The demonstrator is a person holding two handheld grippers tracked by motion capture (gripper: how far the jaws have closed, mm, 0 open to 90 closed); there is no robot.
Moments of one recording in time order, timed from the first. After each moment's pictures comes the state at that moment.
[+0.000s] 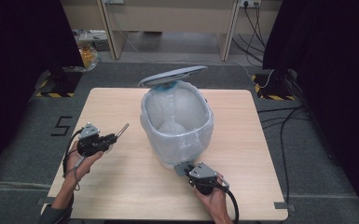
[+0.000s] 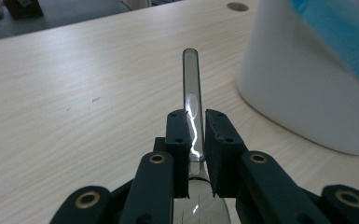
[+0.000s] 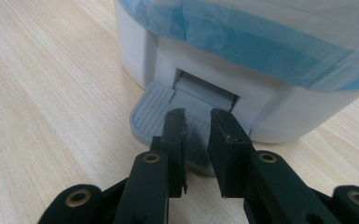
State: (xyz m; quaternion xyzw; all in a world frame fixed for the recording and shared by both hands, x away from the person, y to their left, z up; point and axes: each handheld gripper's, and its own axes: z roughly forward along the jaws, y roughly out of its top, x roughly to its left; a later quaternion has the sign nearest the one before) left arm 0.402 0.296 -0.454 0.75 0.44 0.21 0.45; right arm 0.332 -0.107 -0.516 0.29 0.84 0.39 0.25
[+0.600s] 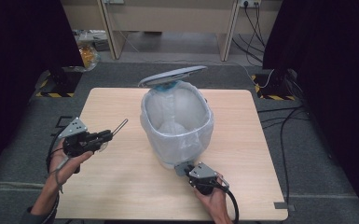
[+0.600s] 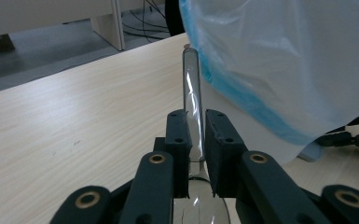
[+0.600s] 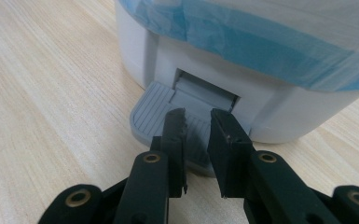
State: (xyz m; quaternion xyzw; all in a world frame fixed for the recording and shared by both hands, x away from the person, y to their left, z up) left arm 0.366 0.300 -0.385 0.76 0.38 0.20 0.50; right arm 0.332 -0.107 -0.516 0.29 0.84 0.39 0.25
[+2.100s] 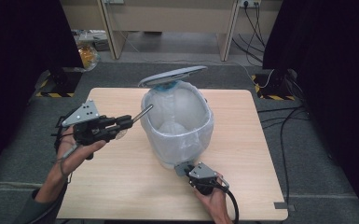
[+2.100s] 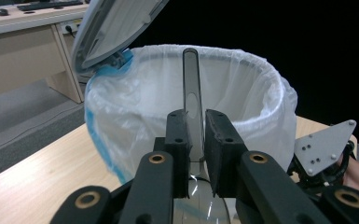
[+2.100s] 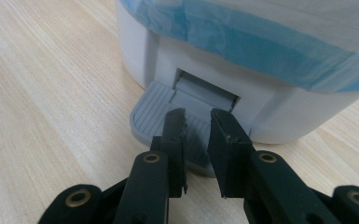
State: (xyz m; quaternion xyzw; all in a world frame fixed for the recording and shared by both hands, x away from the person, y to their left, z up) left arm 0.359 0.231 -0.298 0.76 0.26 0.18 0.56; right arm 0.331 -0.107 -0.516 0.29 0.84 0.38 0.25
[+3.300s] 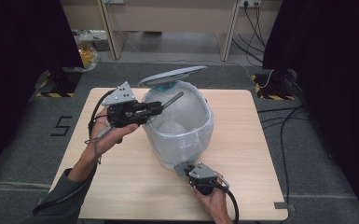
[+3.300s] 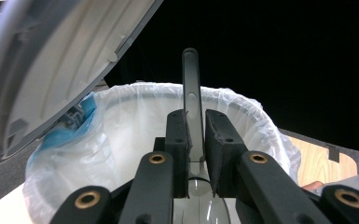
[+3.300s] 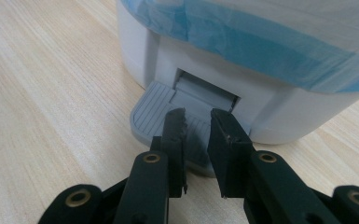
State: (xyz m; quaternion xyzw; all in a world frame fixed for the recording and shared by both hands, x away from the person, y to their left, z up) left arm 0.395 0.161 -0.278 0.77 0.23 0.17 0.57; right arm 0.331 -0.107 -0.516 0.29 0.84 0.38 0.26
